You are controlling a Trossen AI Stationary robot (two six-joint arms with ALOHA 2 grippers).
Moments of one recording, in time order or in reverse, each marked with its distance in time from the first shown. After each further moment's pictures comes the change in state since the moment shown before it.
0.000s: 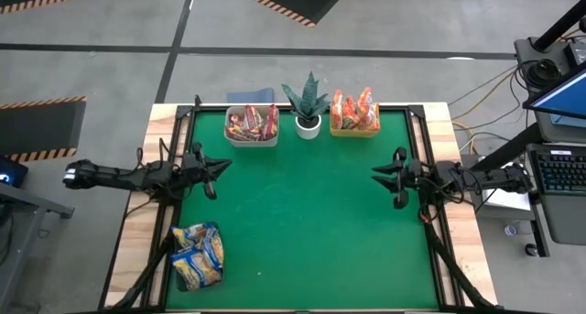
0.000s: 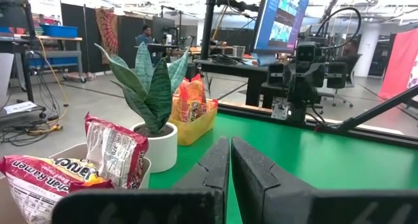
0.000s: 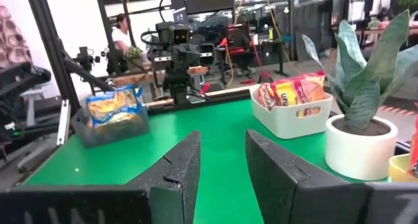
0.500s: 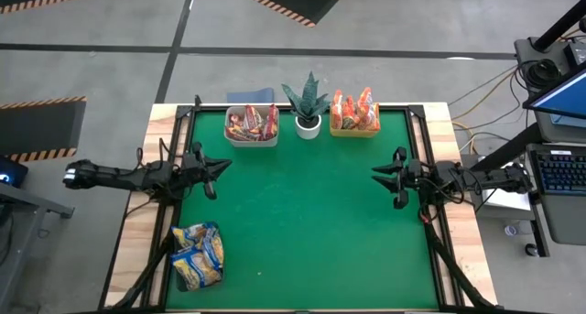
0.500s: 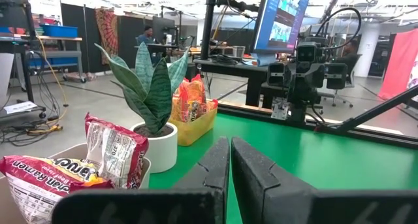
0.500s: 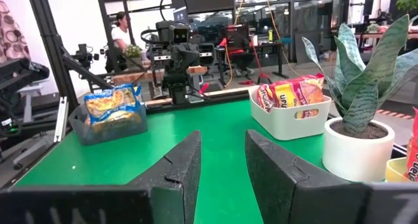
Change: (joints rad) left arm 0.000 0.000 0.001 0.000 0.000 0.000; right arm 0.000 0.000 0.000 0.000 0.000 -0.012
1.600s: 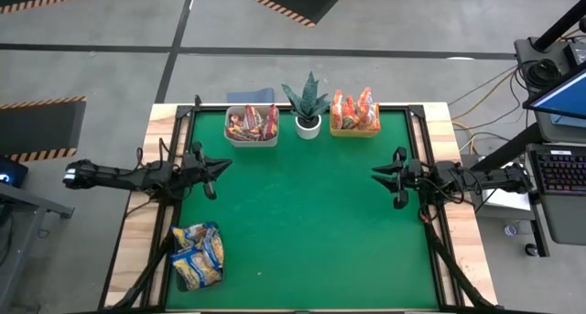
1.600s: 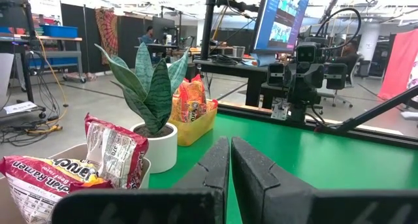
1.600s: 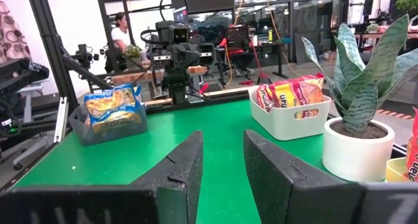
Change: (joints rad) left arm 0.000 0.000 0.001 0.000 0.000 0.000; right arm 0.000 0.000 0.000 0.001 0.000 0.001
